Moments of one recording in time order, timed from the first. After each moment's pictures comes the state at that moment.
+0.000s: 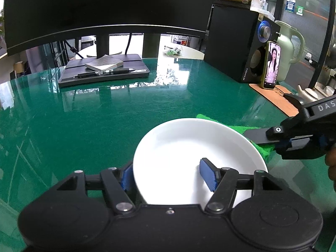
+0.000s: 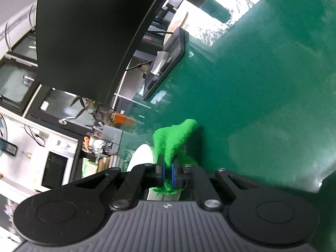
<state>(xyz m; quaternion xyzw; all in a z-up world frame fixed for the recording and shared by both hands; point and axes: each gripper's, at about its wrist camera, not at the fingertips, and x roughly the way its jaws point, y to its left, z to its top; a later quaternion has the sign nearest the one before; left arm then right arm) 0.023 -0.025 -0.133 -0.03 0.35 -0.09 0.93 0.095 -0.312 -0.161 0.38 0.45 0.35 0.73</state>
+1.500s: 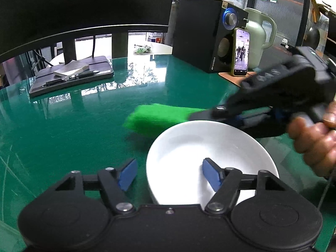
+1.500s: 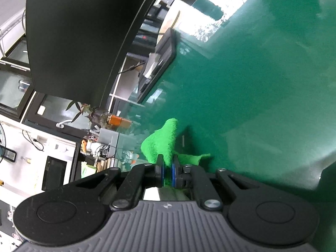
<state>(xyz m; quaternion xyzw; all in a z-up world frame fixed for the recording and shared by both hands) 0.012 -0.057 -0.134 0.00 0.35 -0.16 0.92 0.119 -0.305 -0.171 0.38 0.48 0.35 0.71</state>
